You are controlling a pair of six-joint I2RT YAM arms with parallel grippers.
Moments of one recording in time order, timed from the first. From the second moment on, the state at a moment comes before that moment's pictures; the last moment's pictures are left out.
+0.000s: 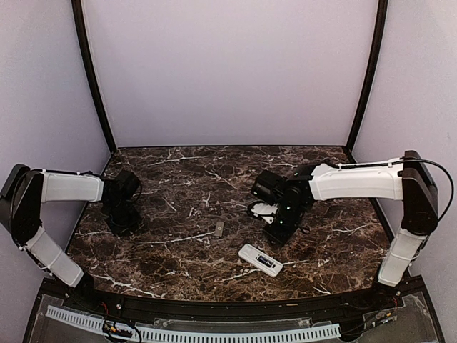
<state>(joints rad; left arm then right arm) -0.31 1.53 0.80 -0.68 -0.13 -1.08 0.95 1.75 1.26 -0.95 0.01 0.07</state>
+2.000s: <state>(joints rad) -0.97 1.25 1.00 0.62 0.30 -0.16 1.02 1.37 1.27 0.15 -0.32 -0.12</state>
